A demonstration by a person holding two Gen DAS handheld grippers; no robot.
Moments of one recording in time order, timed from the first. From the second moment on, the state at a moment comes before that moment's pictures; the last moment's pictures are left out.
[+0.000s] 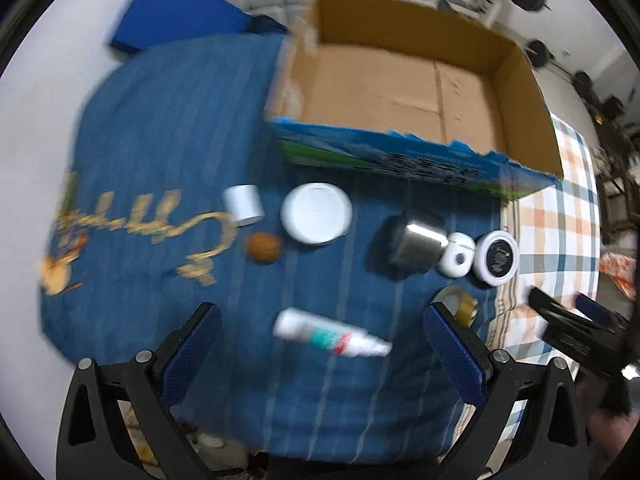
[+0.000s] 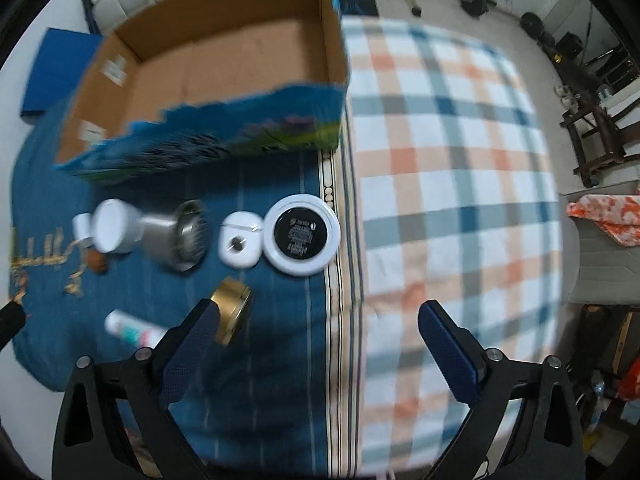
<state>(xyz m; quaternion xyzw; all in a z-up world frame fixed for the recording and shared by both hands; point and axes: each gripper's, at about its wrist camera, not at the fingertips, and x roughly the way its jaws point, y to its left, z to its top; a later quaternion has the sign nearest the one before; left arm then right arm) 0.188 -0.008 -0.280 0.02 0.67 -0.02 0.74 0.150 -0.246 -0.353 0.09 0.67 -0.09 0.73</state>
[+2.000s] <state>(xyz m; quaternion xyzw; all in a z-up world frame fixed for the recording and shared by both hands) 0.124 -0.093 -0.299 0.02 0.66 -0.03 0.75 0.153 -0.245 -0.414 0.10 0.71 -0.03 0.70</state>
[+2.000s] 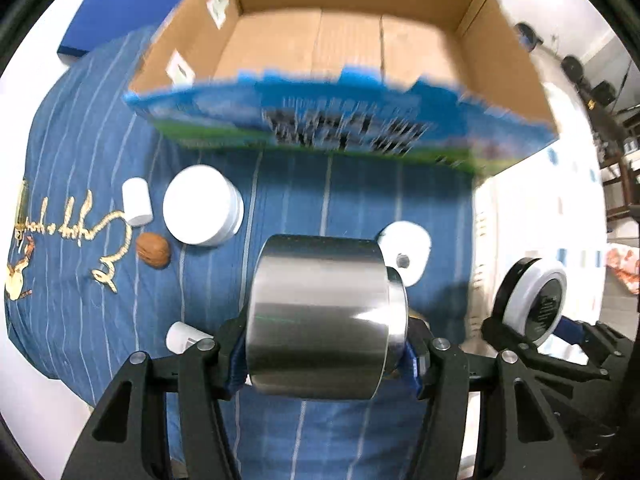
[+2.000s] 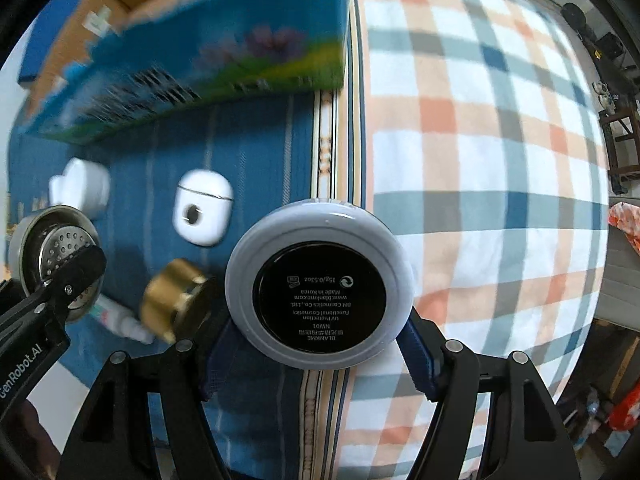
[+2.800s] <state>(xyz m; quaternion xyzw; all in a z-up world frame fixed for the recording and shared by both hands) 0.371 -0.088 -0.233 -0.01 0.62 -0.13 0.77 0.334 -0.238 -0.265 0.13 0.61 -0.02 0.78</state>
